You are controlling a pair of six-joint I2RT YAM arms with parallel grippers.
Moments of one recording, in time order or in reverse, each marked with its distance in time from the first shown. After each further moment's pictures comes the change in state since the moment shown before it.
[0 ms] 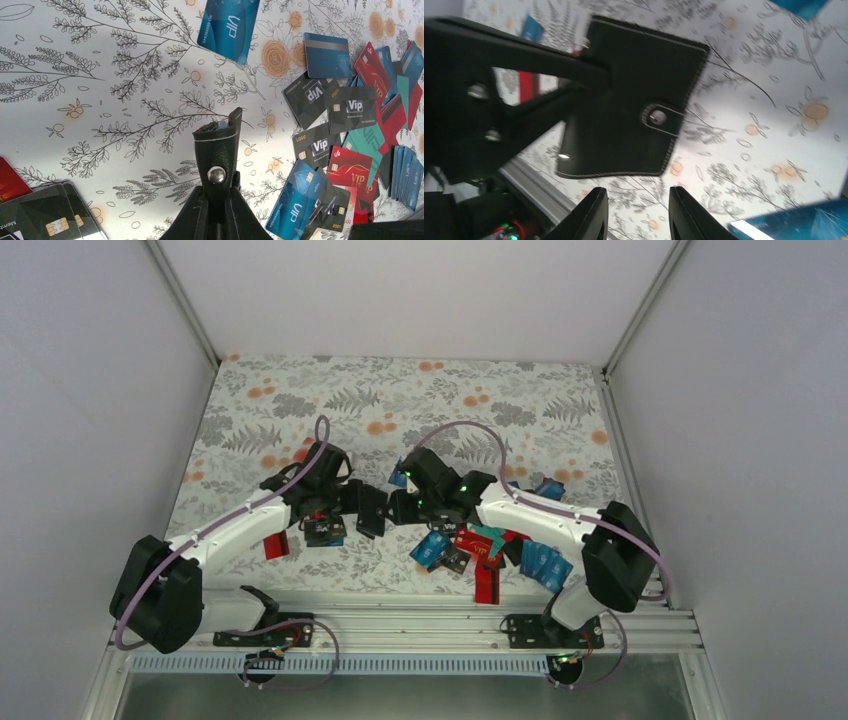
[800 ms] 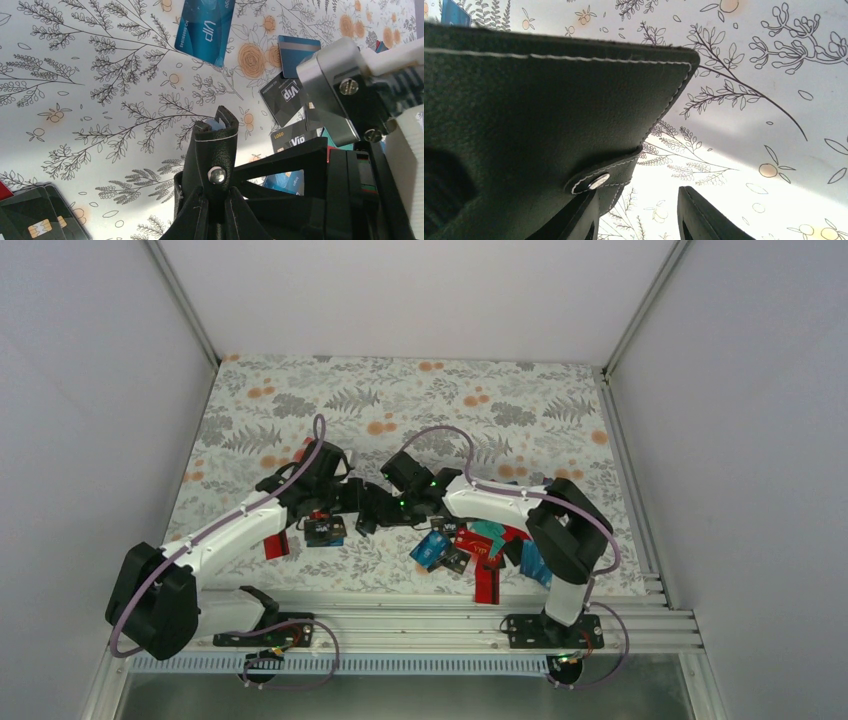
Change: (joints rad) left arm 0.000 -0.034 0.006 0.001 0.046 0.000; right arm -0.008 0.253 0.114 0.035 -0.008 0.008
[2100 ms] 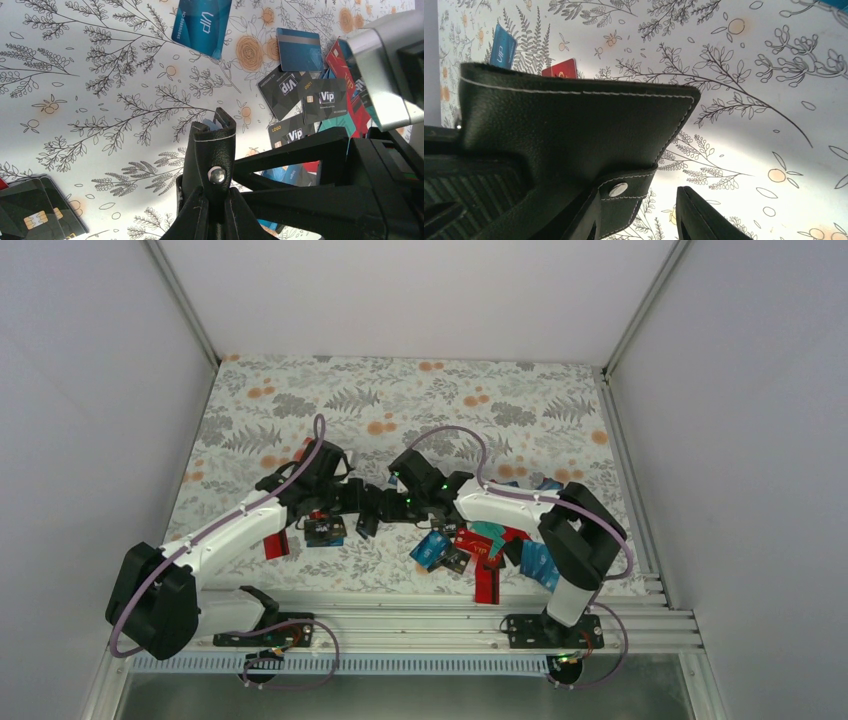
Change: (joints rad) left arm 0.000 0.001 0.011 -0.024 0.018 -0.003; right arm -0.016 -0.069 -0.080 0.119 -0.035 0.035
